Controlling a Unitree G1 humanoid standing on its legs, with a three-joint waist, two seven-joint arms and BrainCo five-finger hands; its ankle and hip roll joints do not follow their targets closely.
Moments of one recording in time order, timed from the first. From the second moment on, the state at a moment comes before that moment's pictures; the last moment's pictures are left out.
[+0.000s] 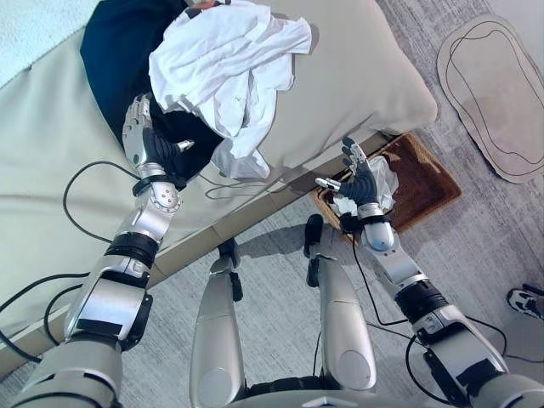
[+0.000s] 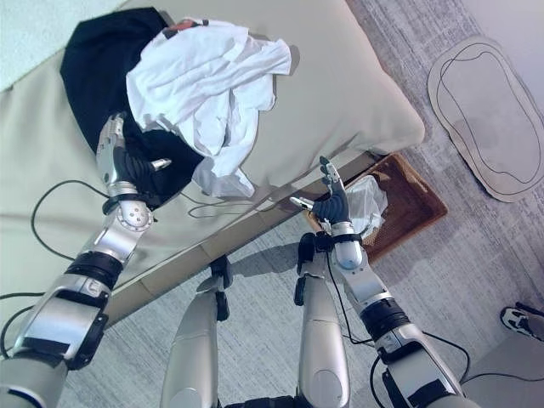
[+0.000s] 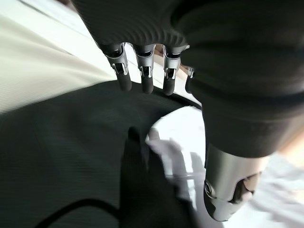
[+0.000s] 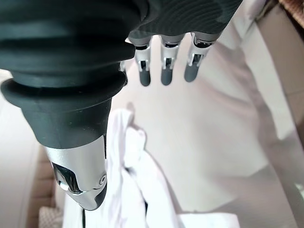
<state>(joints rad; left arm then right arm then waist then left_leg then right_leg) -0.85 0.58 -0.28 0.92 0.26 -0.12 0.71 -0.52 -0.33 0.37 0.44 0.22 -0.33 -0.34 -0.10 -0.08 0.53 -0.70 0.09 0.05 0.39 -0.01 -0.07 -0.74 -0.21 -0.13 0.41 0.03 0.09</state>
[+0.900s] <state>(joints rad) -0.93 0.66 -0.28 0.93 0.22 -0.11 0.82 -0.52 -0.33 0.37 0.42 0.21 -0.36 -0.38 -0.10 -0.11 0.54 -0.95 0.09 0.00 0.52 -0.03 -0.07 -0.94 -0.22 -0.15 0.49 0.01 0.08</state>
